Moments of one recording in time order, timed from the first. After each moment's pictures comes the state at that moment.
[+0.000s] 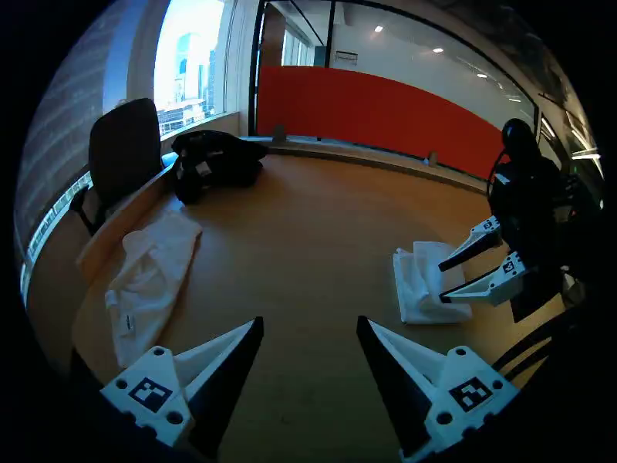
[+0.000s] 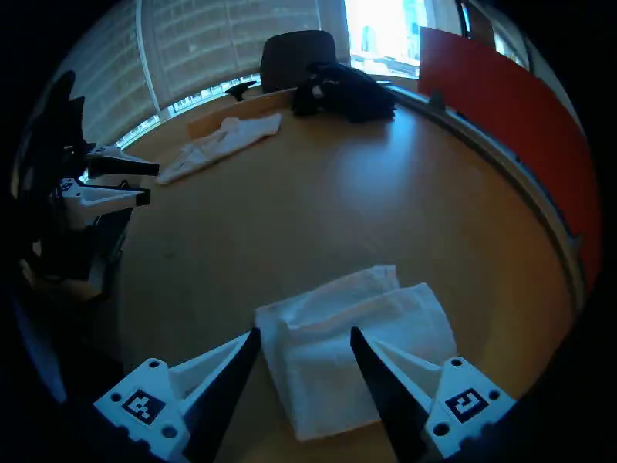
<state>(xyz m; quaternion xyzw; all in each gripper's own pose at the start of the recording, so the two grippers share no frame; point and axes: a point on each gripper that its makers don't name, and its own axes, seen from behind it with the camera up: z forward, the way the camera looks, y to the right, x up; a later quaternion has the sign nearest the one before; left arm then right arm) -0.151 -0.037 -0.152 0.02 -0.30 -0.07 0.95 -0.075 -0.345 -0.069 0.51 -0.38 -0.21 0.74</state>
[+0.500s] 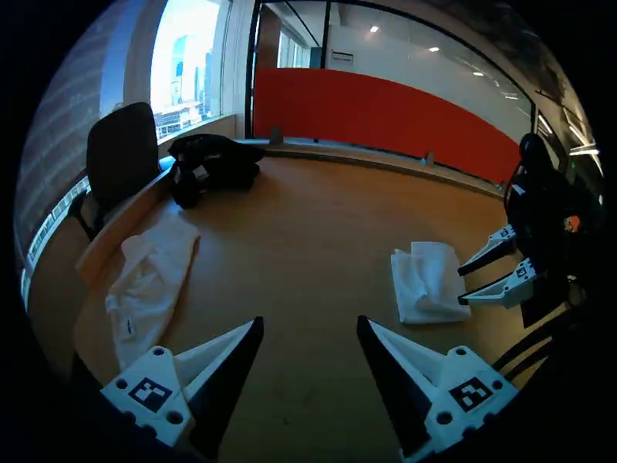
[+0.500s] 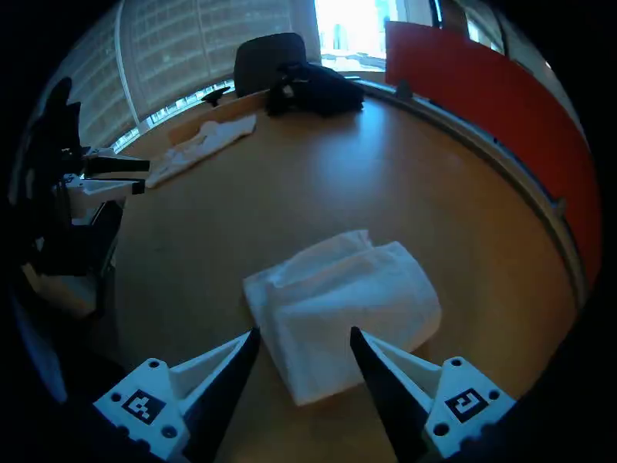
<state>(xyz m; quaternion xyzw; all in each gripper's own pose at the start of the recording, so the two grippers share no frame) -0.148 -0.036 -0.151 0.02 -0.29 -0.06 0.95 -0.080 -0.306 -0.081 0.47 -0.39 -0.19 0.77</state>
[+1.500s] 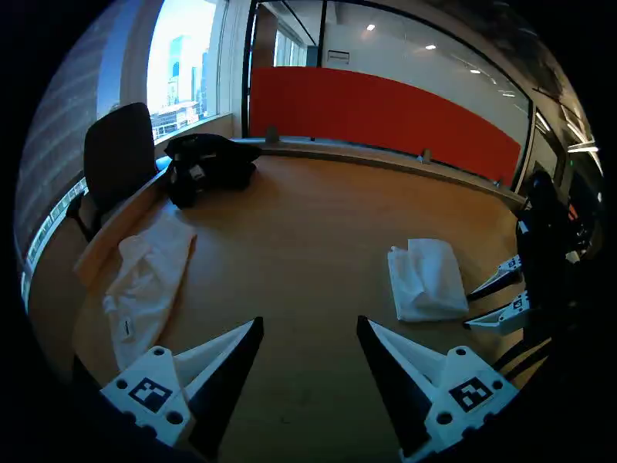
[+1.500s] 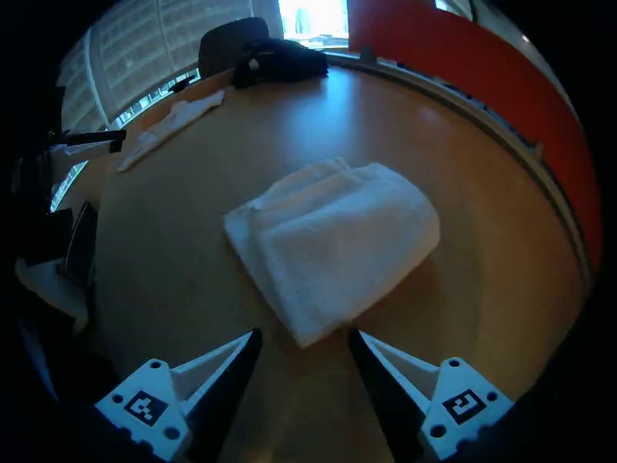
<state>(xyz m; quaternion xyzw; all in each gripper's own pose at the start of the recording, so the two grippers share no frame) -0.150 -0.031 -0.151 0.01 -0.30 -0.06 0.95 -0.128 -0.259 -0.115 0.39 -0.44 -0.18 0.79</state>
